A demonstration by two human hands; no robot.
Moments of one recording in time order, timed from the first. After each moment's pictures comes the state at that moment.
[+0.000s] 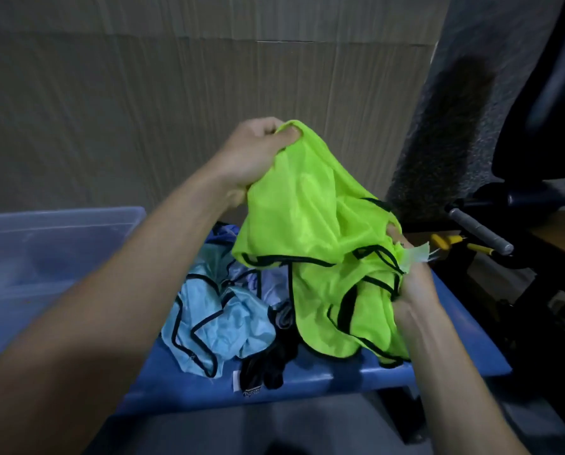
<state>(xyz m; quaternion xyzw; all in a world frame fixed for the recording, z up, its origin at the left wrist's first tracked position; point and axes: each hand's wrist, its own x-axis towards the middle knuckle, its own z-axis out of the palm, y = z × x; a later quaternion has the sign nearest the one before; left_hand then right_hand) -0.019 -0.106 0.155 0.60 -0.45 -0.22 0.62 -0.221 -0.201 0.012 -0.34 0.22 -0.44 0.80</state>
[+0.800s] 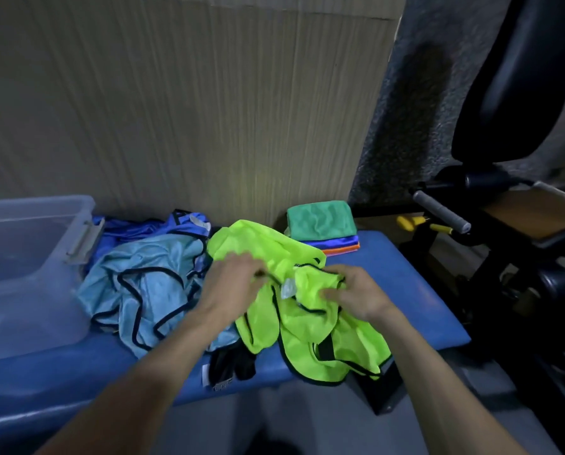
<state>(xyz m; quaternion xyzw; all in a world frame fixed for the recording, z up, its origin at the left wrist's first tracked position) -0.025 -0.104 -0.062 0.78 -0.59 0.07 0.19 -0.243 -0.235 -0.067 -0.78 0.43 -0.16 0.41</state>
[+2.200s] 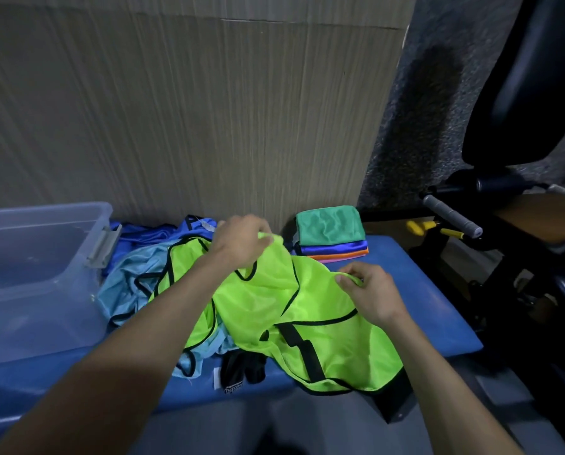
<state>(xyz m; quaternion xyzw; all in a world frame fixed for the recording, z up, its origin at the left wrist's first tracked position) 0.002 -0.142 0.007 0.82 -0.55 0.01 0.18 -0.247 -0.225 -0.055 -0.81 0.41 -0.27 0.32</state>
